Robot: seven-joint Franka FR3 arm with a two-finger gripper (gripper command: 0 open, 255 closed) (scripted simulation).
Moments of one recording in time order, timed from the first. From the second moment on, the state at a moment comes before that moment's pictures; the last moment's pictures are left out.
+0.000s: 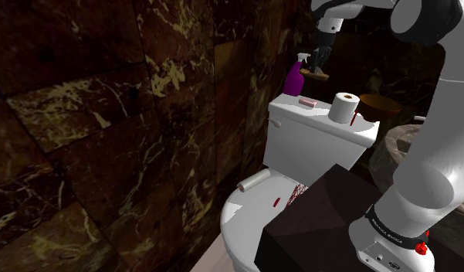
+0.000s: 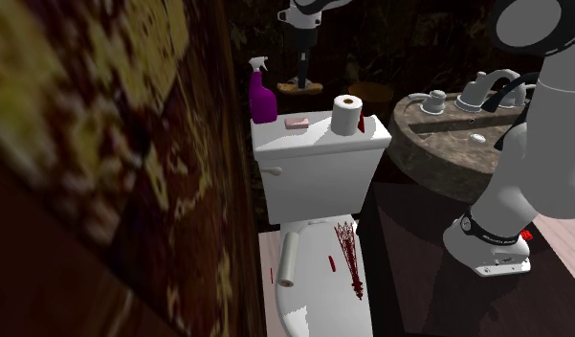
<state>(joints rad) -0.24 0.29 -0.41 -1.53 0.14 1.80 -0.70</state>
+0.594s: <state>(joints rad) -0.33 0.16 -0.48 -1.69 0.09 1.83 -0.86</state>
